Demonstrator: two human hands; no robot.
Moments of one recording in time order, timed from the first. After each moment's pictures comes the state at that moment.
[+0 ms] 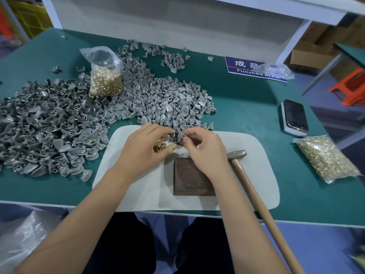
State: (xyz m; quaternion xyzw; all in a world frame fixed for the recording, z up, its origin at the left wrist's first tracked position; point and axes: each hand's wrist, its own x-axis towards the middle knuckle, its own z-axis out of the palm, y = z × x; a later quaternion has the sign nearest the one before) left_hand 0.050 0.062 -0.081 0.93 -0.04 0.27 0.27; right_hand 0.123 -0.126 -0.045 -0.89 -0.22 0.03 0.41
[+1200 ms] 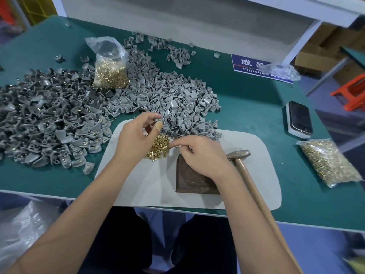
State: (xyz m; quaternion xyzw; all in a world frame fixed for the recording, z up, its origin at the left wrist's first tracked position) left_hand 0.055 0.077 -0.094 0.84 0.14 0.30 0.44; right_hand 0.117 -0.118 -0.036 -0.91 -0.36 0.11 0.19
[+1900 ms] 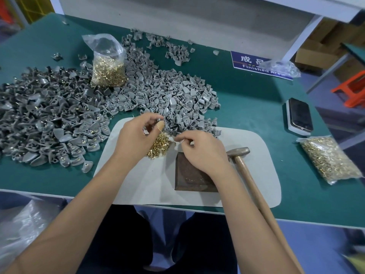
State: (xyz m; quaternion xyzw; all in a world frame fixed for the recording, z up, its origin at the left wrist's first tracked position) left_hand 0.054 0.075 -0.093 0.84 0.11 0.29 0.44; right_hand 0.123 -0.118 -0.046 -0.93 -0.29 0.08 0.23
